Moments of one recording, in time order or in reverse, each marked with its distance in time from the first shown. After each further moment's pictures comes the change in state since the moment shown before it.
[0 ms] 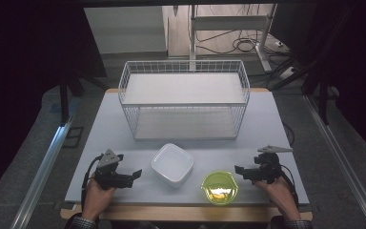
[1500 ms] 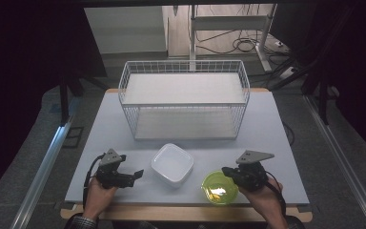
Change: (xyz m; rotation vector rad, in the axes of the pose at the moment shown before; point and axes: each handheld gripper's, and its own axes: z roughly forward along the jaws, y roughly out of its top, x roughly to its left) left arm 0.001 0.002 0.004 0.027 -0.034 -0.017; right arm 0.088 0.017 -0.023 0.005 0.120 -0.307
